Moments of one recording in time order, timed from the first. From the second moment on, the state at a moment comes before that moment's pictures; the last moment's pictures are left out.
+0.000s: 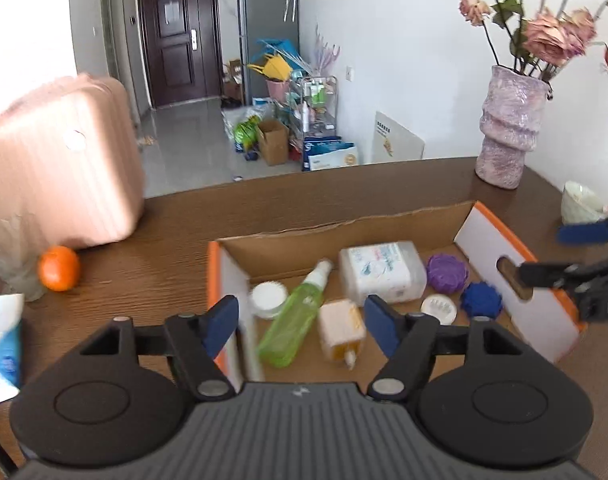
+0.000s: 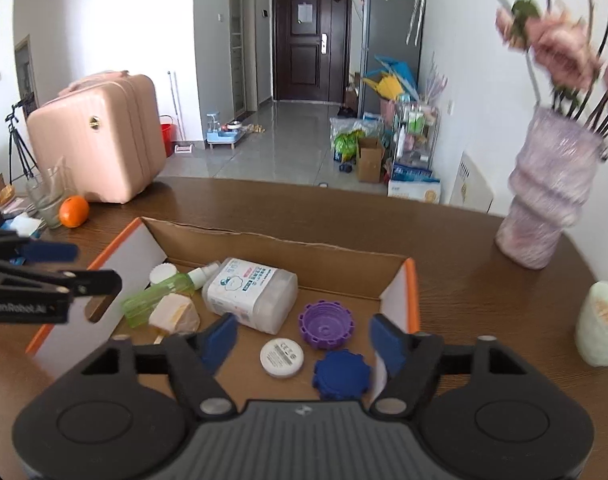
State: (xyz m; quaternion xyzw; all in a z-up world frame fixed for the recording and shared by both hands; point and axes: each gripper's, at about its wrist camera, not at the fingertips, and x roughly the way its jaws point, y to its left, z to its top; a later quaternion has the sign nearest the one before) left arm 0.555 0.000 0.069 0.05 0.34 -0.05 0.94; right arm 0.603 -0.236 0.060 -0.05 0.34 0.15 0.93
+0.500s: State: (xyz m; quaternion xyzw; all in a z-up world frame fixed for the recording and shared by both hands) left arm 0.412 0.041 0.125 0.04 0.26 -0.02 0.96; right arm 0.465 -0.281 0.117 -0.03 0.26 0.14 0.95
